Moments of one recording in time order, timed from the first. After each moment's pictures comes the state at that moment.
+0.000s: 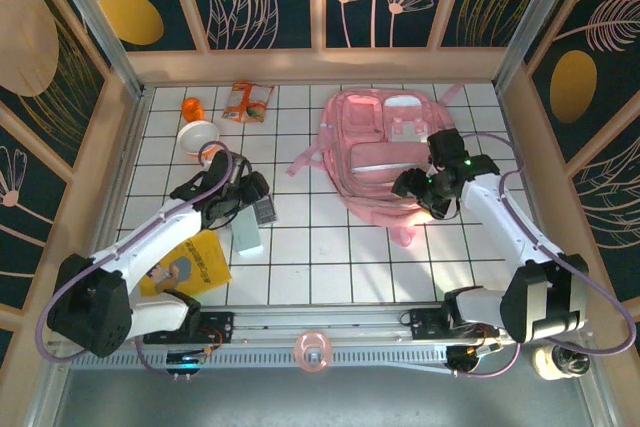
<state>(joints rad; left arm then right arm) -0.45 1.24 0.79 -0.49 -0.08 -0.94 0.25 1.27 1.02 -0.98 -0.21 0.68</state>
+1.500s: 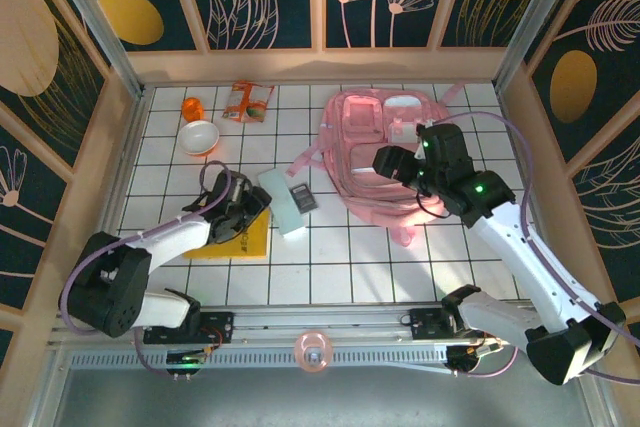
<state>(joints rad) -0.44 1.37 0.56 -0.08 0.08 -1.18 0.50 1.04 1.08 -0.71 -0.08 0.71</state>
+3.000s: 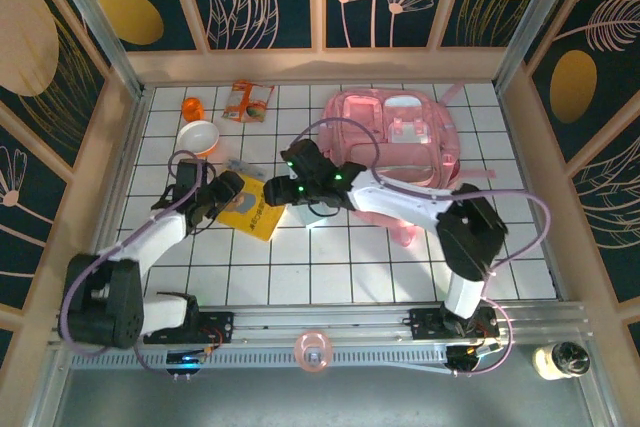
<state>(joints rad) -0.14 1.22 0.57 -0.13 0.19 -0.92 0.96 1.82 1.37 -0.35 -0.12 0.64</state>
